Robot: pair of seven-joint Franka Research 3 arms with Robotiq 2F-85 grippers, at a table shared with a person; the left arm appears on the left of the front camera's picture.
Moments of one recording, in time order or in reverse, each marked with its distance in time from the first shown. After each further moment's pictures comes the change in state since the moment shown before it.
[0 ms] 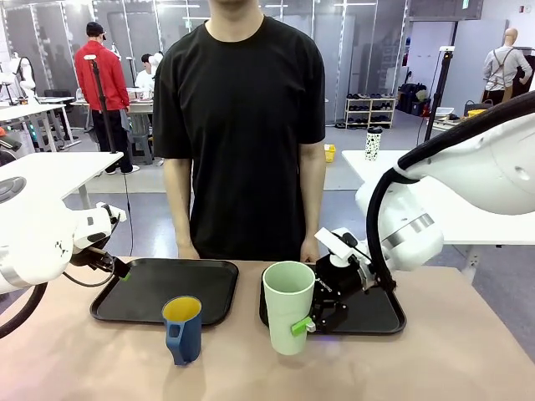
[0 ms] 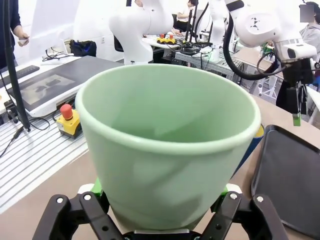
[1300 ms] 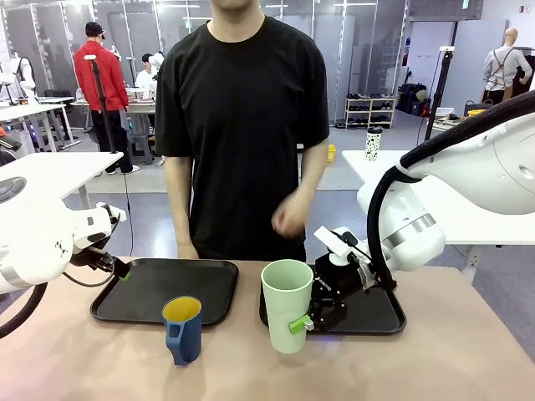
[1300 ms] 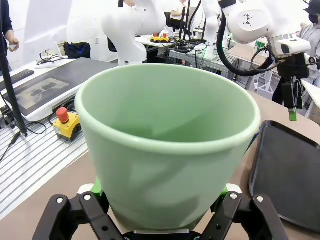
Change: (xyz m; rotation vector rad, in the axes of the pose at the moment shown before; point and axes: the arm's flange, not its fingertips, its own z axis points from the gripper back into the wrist) left arm 0.000 0.000 0.000 0.000 0.000 0.000; right arm -0.001 0.000 0.000 -0.027 0.004 -0.027
